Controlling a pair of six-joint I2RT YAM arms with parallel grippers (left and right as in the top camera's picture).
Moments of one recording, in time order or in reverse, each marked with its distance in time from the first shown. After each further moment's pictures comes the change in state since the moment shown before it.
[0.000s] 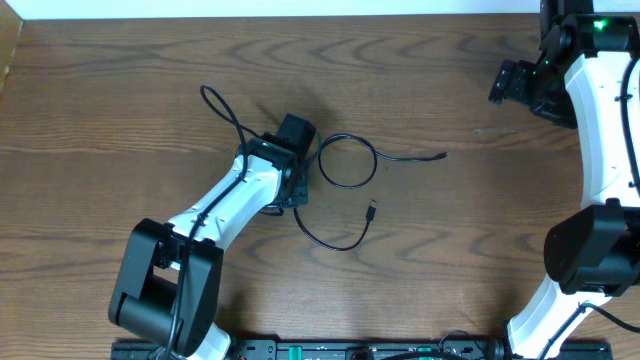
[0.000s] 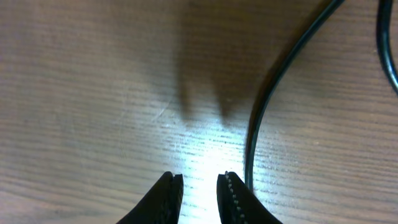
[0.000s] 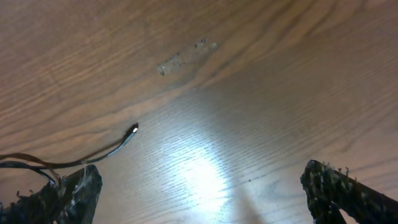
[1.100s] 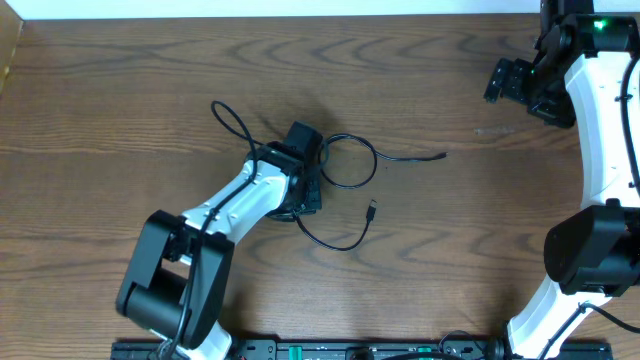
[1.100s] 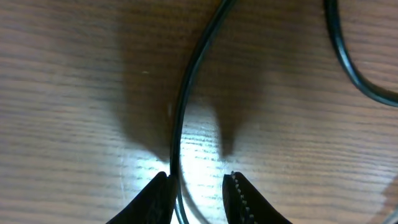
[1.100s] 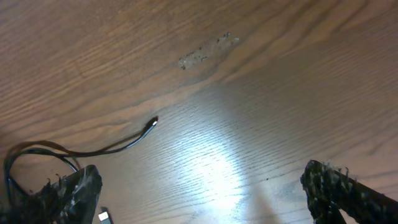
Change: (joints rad) left arm -0.028 0.043 -0.048 0.097 0.182 -0.095; right arm 0.000 -0.002 0.000 0.001 -0.074 0.000
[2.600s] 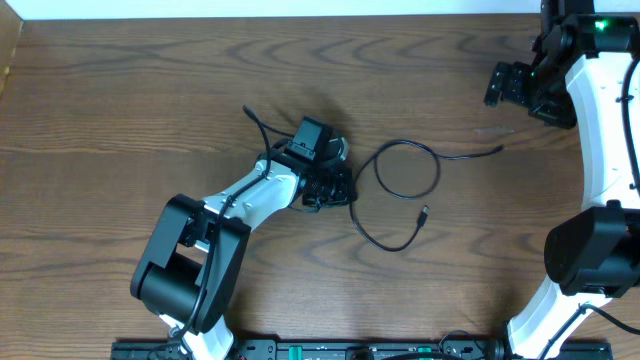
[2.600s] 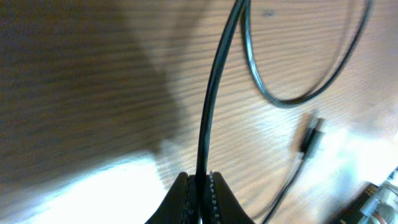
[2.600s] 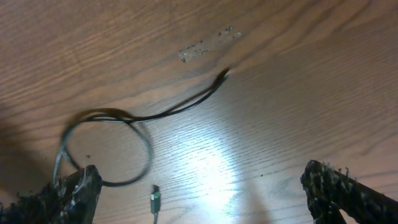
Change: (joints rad) left arm -0.024 0.073 -0.006 0.332 0.476 0.067; right arm 0.000 -0.005 0.000 -0.020 -0.008 -0.054
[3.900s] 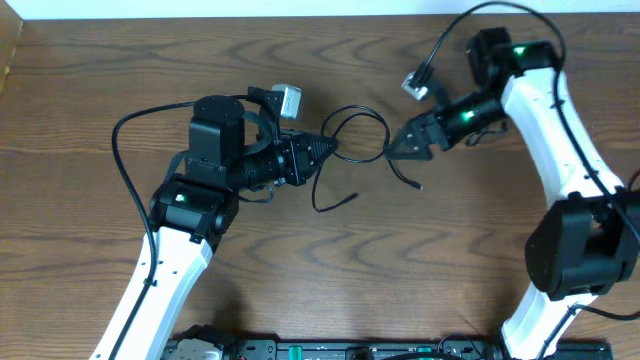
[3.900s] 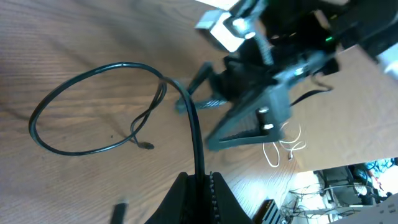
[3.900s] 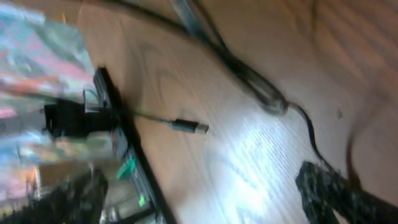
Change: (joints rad) left arm 0.179 -0.648 0.000 0.012 0.201 0.013; right arm 0.184 -0.004 -0.232 -0.005 -0.873 -0.855
